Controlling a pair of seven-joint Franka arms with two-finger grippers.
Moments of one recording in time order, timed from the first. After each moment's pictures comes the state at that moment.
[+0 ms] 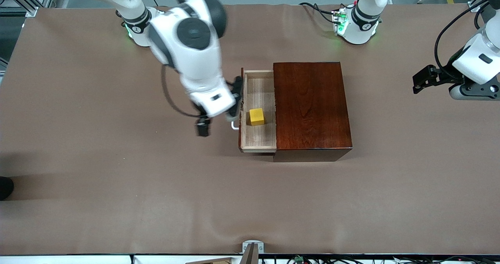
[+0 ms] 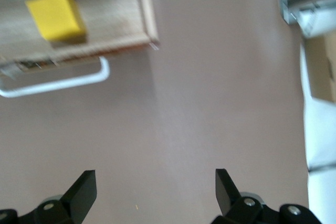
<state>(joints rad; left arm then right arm) 0.02 -0.01 -0.11 -1.63 0.02 1.62 -0.03 0.44 0.46 0.20 -1.24 -0.24 1.75 -0.70</state>
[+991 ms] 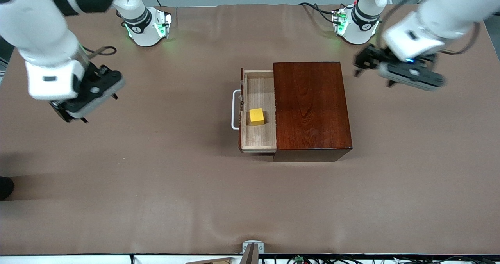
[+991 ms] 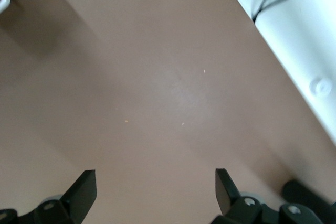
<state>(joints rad) 0.00 0.00 -0.40 -1.60 -0.15 1.63 -0.03 0.10 0.10 0.19 -1.46 -0.16 1.62 -0.50</state>
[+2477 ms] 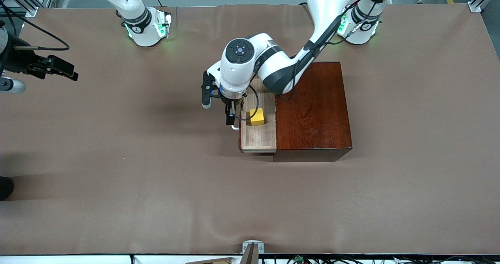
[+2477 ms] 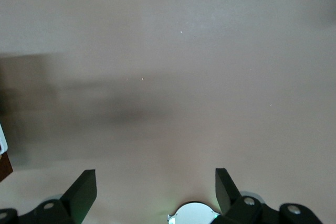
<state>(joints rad) -0.69 0.73 -0.27 -1.28 0.11 2.15 0.66 0.02 0.00 0.00 -1.52 0.05 1.39 0.15</state>
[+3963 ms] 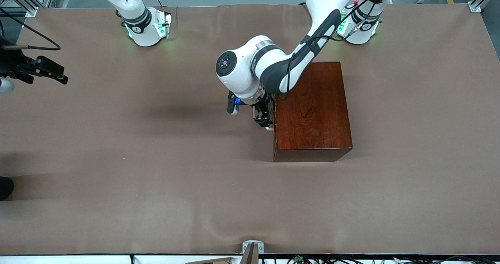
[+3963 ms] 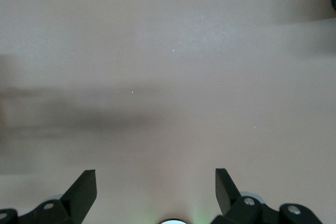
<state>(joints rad) -0.69 0.74 -0.23 -1.24 0.41 1.65 0.66 0.00 0.00 -0.01 -1.53 0.01 1.45 0.01</state>
